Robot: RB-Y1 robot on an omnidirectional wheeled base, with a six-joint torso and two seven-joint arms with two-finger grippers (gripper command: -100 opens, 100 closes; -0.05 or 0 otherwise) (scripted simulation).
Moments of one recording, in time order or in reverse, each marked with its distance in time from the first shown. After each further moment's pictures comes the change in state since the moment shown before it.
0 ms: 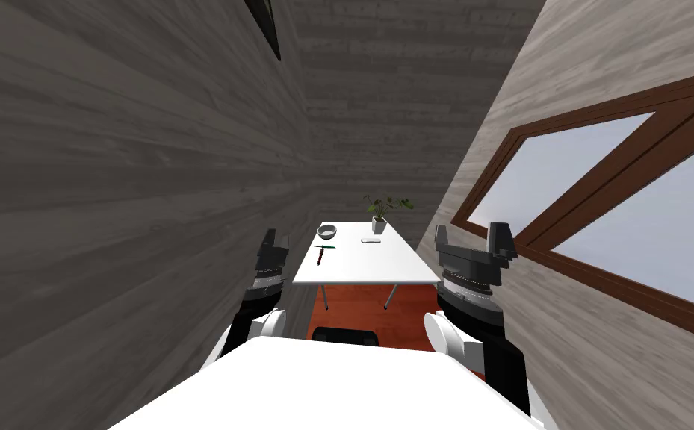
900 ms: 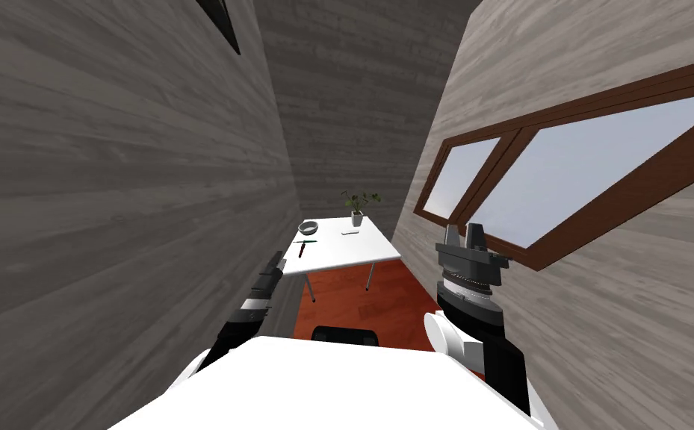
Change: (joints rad) left arm 0.137 0.241 0.035 0.151 0.010 0.043 0.029; right arm 0.000 0.000 0.000 0.000 0.000 0.000 0.000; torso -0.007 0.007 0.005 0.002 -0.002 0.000
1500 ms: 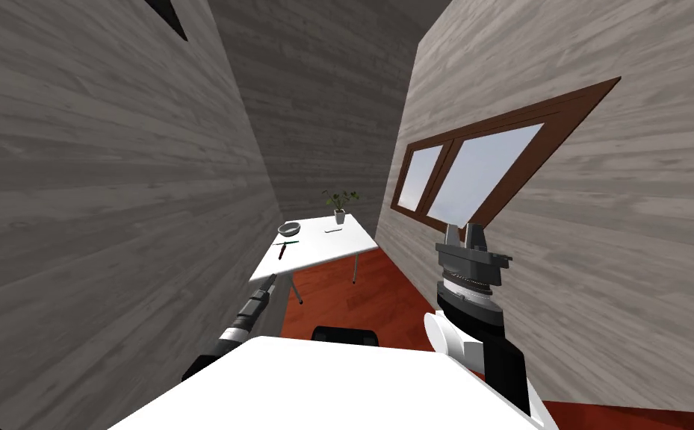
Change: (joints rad) left arm 0.120 0.139 0.023 0.166 -0.026 0.033 0.057; right arm 0.000 0.000 0.000 0.000 0.000 0.000 0.000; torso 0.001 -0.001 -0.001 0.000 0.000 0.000
